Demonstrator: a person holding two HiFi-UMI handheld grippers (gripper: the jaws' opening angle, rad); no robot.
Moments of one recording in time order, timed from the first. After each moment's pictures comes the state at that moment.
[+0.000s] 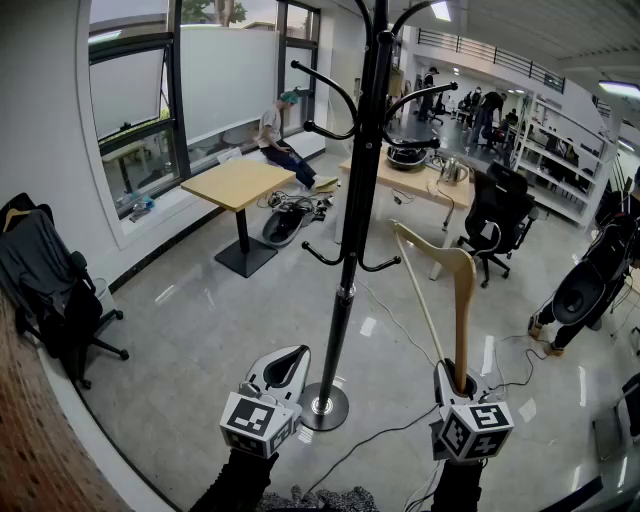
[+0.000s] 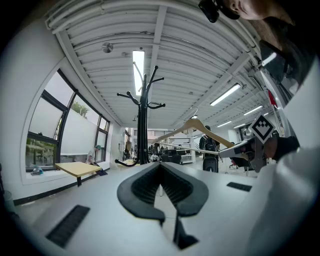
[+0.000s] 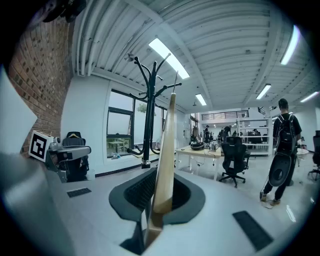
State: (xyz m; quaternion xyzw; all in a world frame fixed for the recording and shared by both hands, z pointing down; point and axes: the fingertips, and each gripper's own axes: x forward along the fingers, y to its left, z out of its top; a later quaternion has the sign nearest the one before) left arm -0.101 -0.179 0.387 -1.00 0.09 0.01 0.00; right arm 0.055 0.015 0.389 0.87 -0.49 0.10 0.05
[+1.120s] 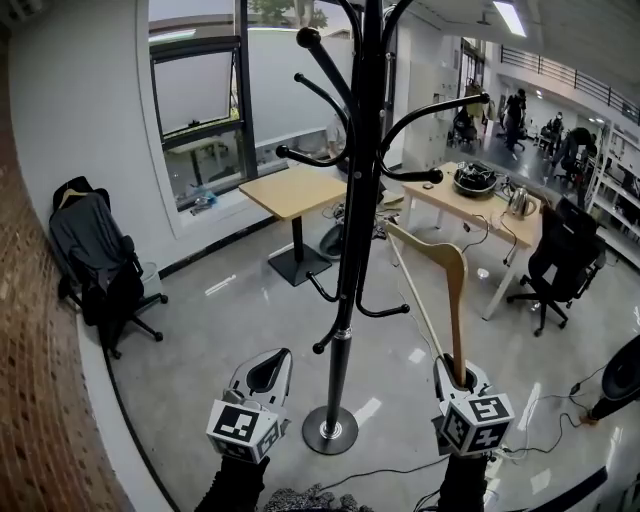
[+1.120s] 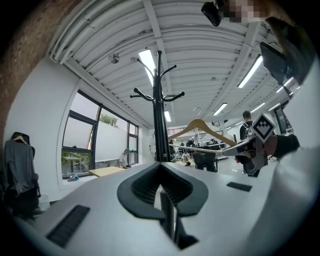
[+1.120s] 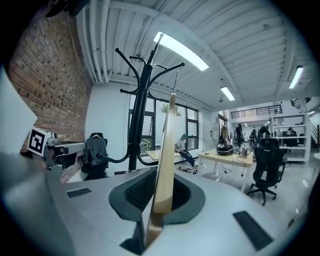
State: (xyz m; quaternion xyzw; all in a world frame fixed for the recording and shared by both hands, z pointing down) left arm -0.020 -0.210 0.375 -0.96 0.28 0.00 0.03; right arm 0.218 -0.071 0.386 0.77 -0.63 0.08 0.07
